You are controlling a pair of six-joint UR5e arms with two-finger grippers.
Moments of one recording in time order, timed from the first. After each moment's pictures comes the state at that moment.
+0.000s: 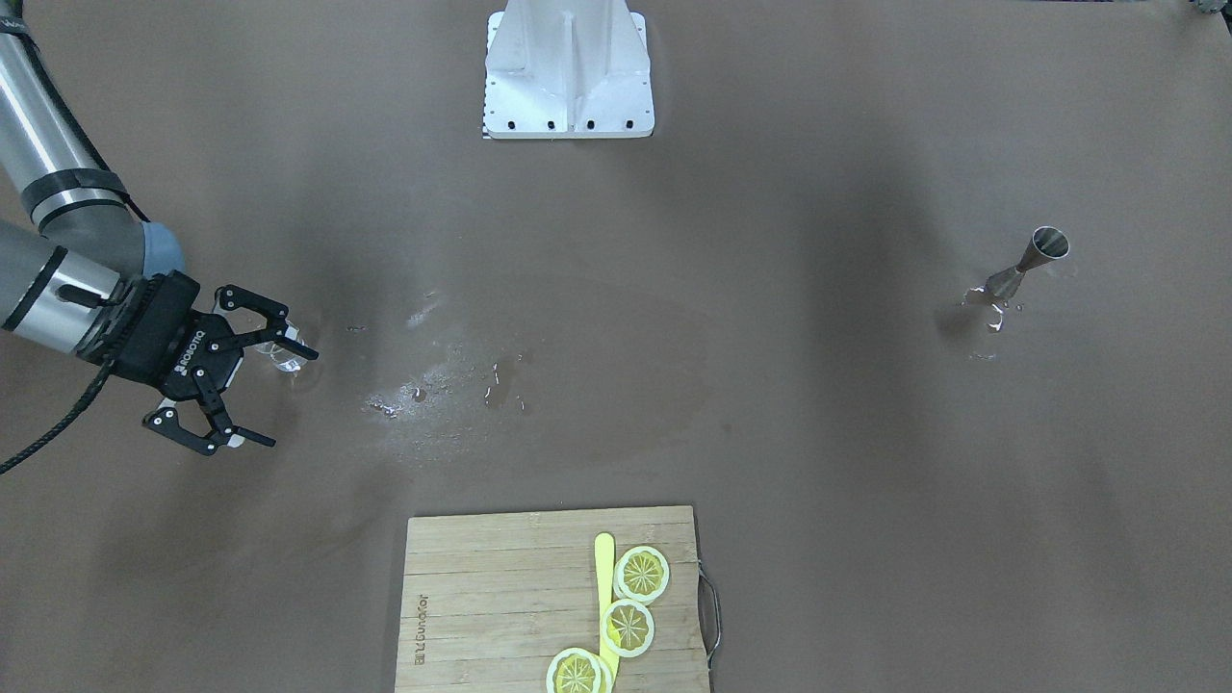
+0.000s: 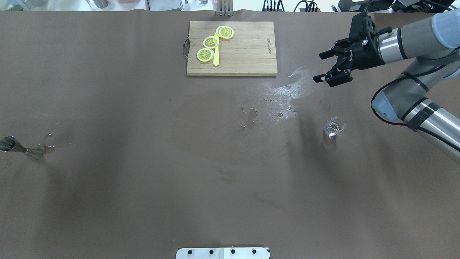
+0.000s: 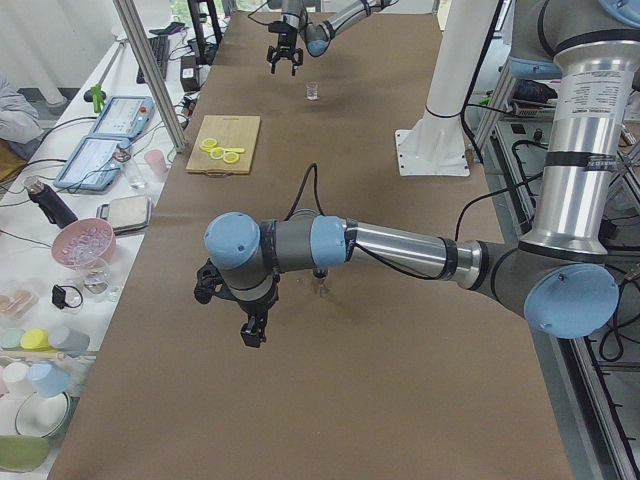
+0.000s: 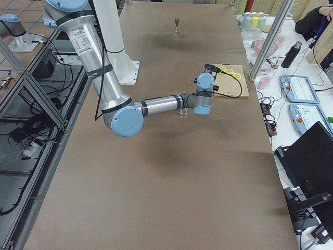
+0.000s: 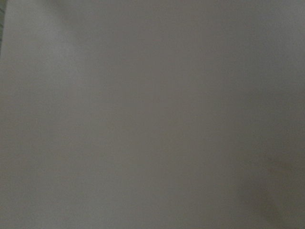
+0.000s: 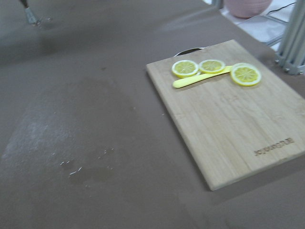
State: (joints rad) left arm -1.68 -1.66 -1.67 -1.19 -2.44 0.40; right arm 1.02 -1.12 1.28 -0.24 2.33 0.28
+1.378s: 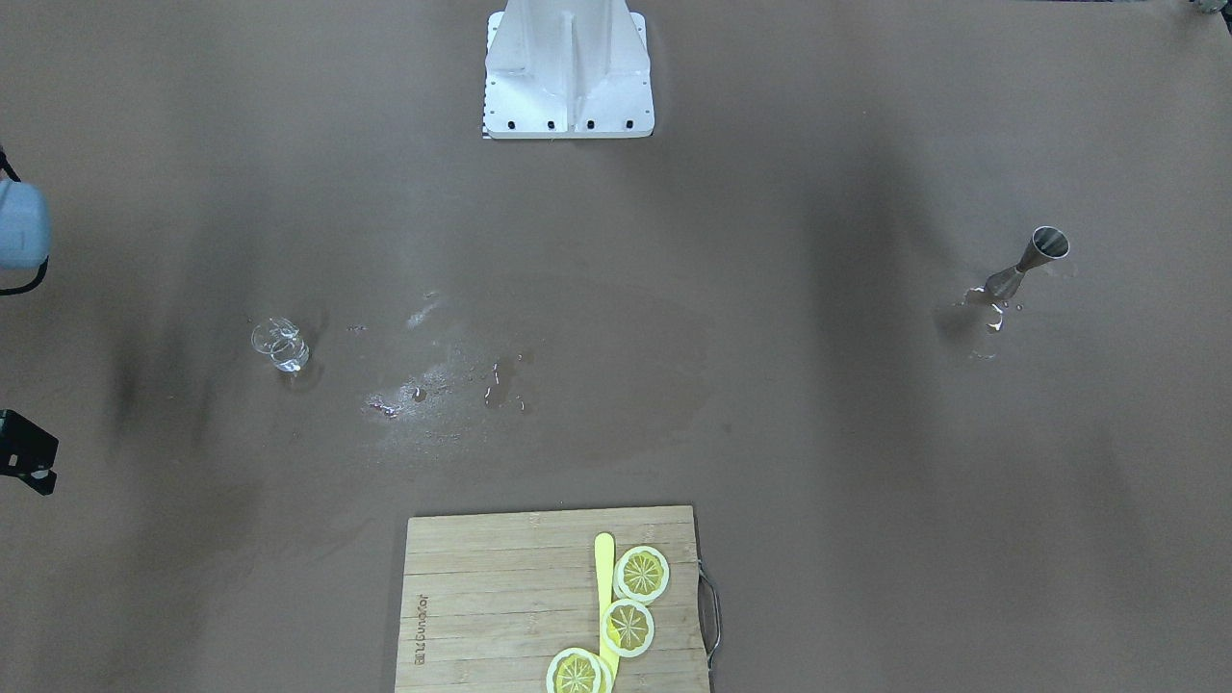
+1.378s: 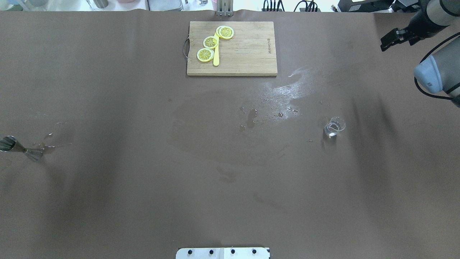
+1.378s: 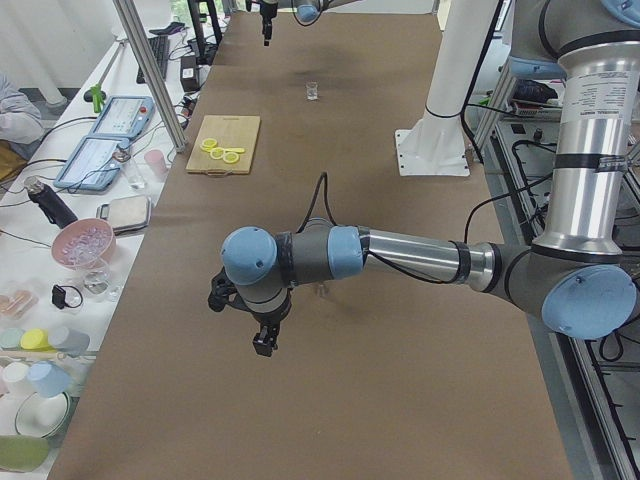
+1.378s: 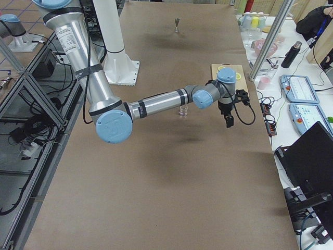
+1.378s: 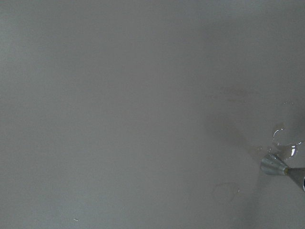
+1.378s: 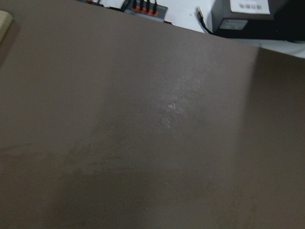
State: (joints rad) left arm -1.69 -1.61 -1.68 -1.26 -2.41 0.43; right arm 1.21 -1.17 1.46 -1.35 2.15 0.42
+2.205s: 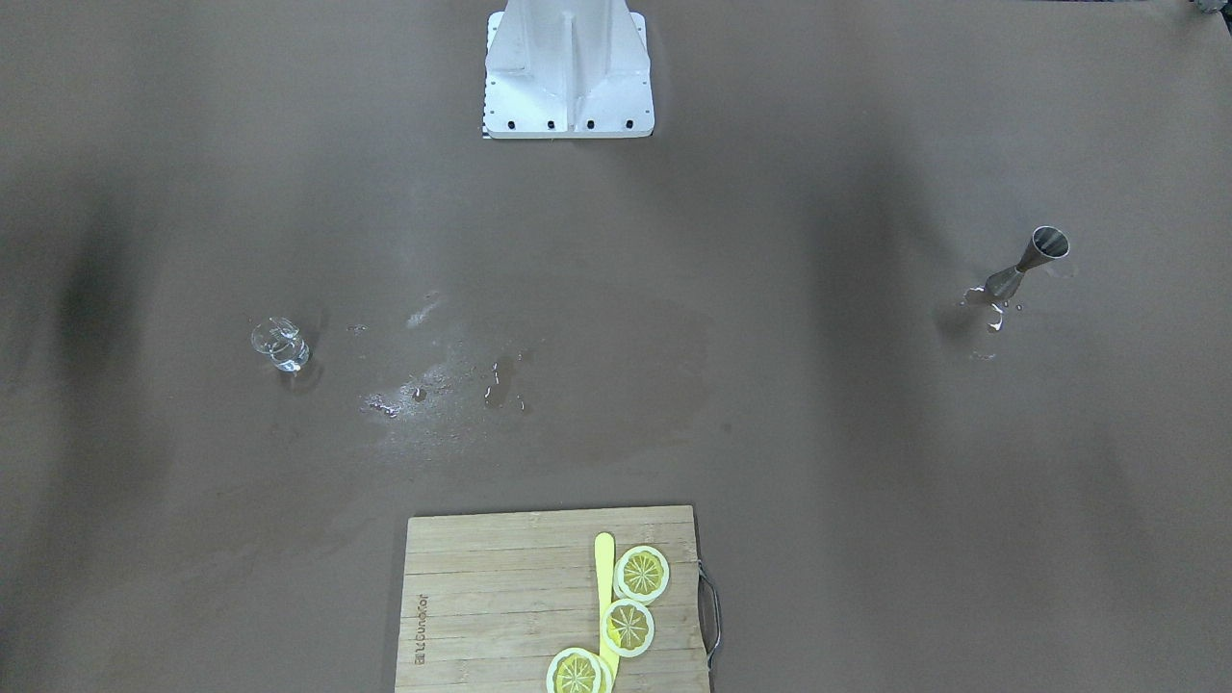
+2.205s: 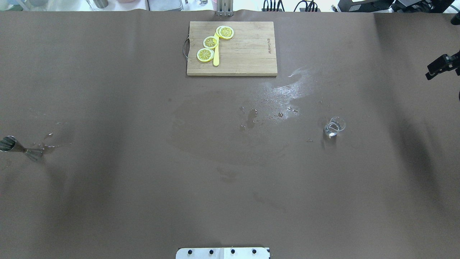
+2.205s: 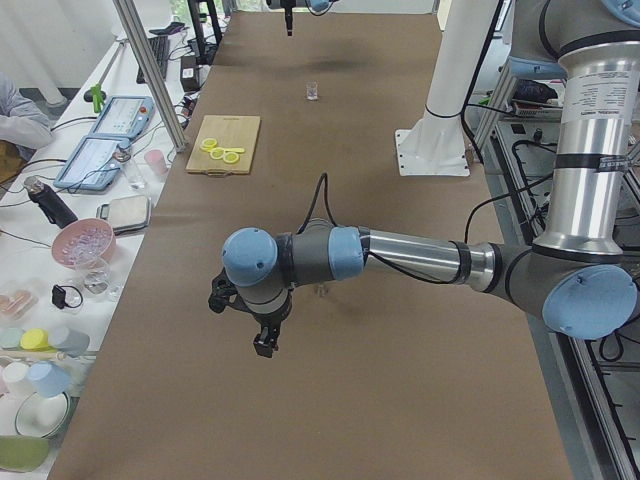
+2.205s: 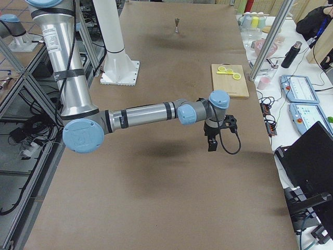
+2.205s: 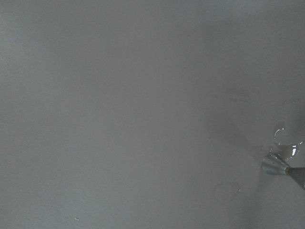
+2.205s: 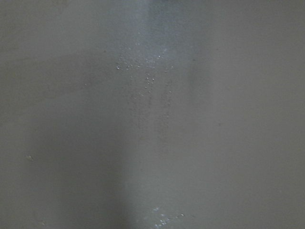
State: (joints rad) left arm -1.69 -1.61 -1.68 -1.26 -2.41 0.43; right arm 1.33 -1.37 1.54 -1.50 2.24 0.21
